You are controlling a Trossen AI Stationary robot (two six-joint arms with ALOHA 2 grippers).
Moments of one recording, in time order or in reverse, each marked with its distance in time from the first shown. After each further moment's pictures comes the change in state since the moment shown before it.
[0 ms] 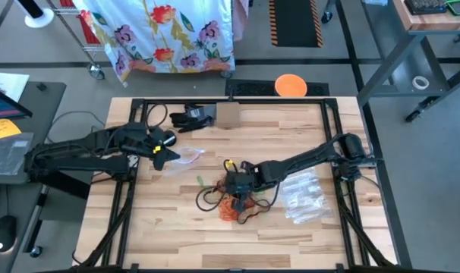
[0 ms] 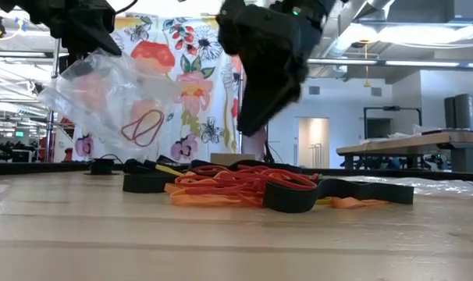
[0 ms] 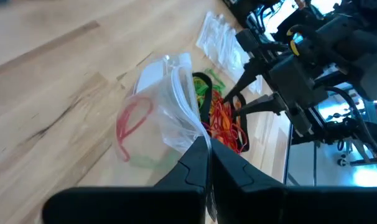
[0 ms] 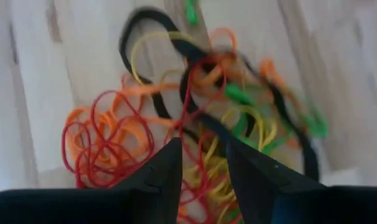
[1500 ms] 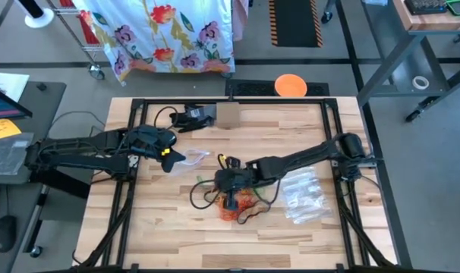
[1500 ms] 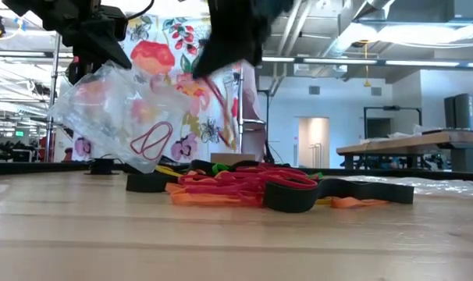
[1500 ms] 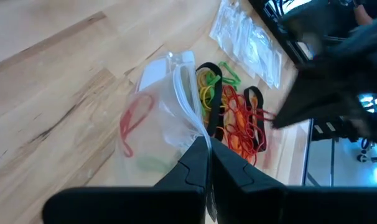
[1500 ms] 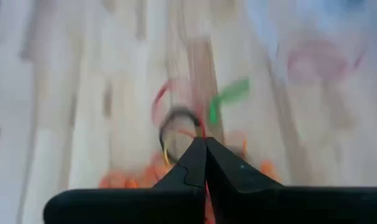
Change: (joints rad) left arm -0.039 0.118 -0.002 0.058 -0.050 0.005; right arm -0.013 -0.006 0.151 0.118 0.037 -0.292
